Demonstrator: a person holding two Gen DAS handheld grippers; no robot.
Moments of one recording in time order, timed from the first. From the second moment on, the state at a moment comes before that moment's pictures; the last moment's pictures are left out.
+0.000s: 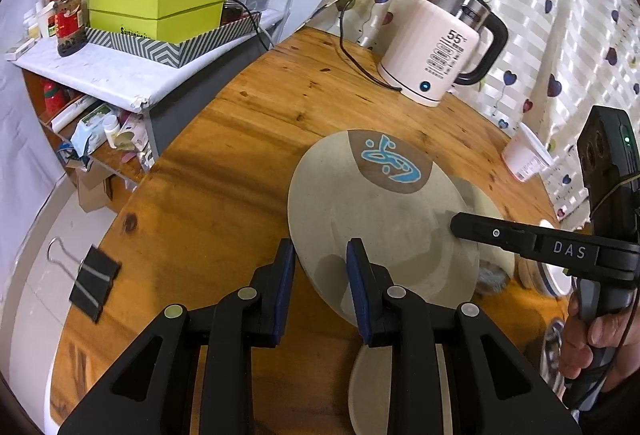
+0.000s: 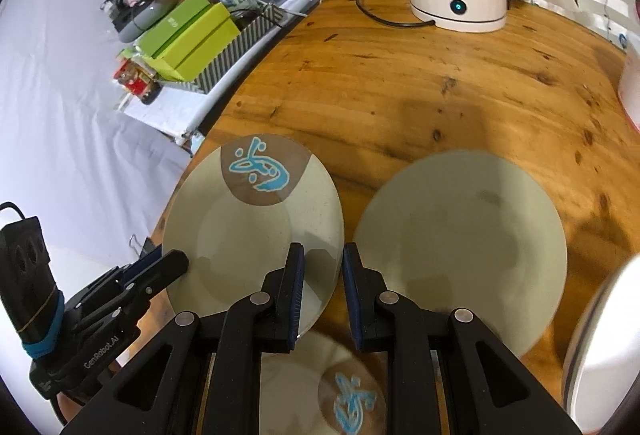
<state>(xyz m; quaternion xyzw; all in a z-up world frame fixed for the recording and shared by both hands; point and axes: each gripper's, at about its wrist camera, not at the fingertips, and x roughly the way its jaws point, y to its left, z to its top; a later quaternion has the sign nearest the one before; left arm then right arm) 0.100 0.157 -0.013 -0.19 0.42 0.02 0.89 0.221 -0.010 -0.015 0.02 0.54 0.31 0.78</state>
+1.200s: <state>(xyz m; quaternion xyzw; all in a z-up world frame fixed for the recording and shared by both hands) 0.022 0.090 -0.026 -0.16 0.45 -0.01 0.88 0.121 -0.087 -0.029 0.04 0.56 0.27 0.78</state>
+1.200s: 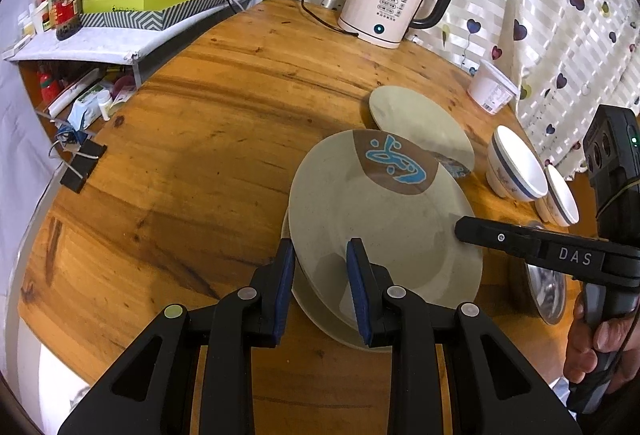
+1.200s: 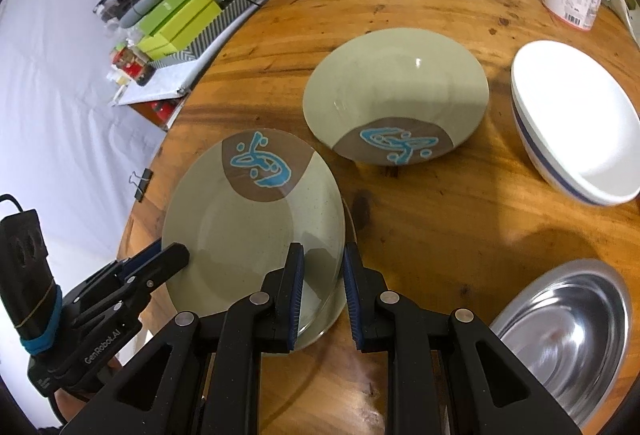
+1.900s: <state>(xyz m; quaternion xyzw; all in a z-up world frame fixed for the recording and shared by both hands) 0.020 0.087 -0.036 -0.16 0.47 -0.01 0.87 0.116 -0.087 -0.038 0.03 0.57 0.27 0.78</state>
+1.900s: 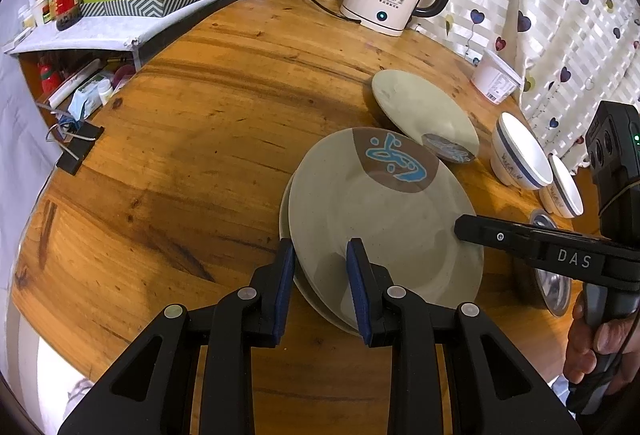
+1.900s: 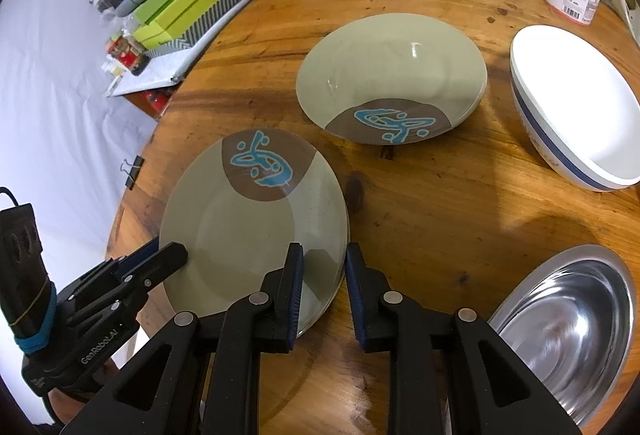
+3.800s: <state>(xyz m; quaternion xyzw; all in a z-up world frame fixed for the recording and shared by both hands) 0.033 0.105 -0.014 -0.16 0.43 -0.02 0.89 0.113 -0.123 -0.019 0.09 0.52 0.26 0.81</state>
